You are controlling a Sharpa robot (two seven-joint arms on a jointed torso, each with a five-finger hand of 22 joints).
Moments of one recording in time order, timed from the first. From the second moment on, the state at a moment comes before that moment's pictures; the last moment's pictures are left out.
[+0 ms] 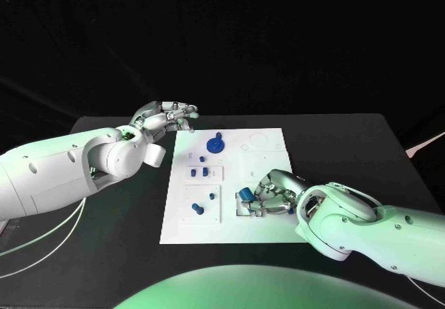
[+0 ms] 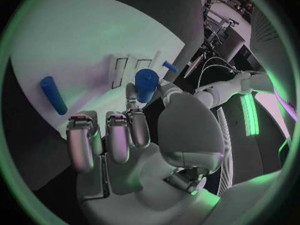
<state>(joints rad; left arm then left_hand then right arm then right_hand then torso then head) 1.15 -0.93 -0.04 1.48 -0.05 -0.19 0.33 1.30 -0.21 0.46 0.09 0.26 0.88 0.19 0.21 0.40 1.01 0.13 0.22 0.19 0.96 0.07 0.99 0.44 0.17 0.92 0.17 0.37 1.12 1.04 -0.86 -0.15 1.88 -1.32 -0.42 -0.54 1.09 -0.19 0.23 0.29 0.29 1.09 0.06 0.31 0.60 1.47 -0.03 1.39 1.31 1.46 -0.08 1.56 1.31 0.01 1.47 0.03 1.57 1.31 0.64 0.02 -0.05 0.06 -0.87</state>
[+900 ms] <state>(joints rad) 1.15 -0.93 -0.04 1.48 -0.05 -0.19 0.32 1.30 -0.21 0.46 0.09 0.26 0.88 0.19 0.21 0.40 1.01 0.14 0.22 0.19 0.96 0.07 0.99 0.44 0.17 0.92 0.17 0.37 1.12 1.04 -0.80 -0.15 1.82 -1.33 -0.37 -0.56 1.02 -0.18 0.13 0.30 0.24 1.11 0.04 0.31 0.62 1.47 -0.03 1.38 1.31 1.46 -0.08 1.56 1.31 0.01 1.47 0.03 1.57 1.31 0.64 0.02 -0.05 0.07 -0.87</state>
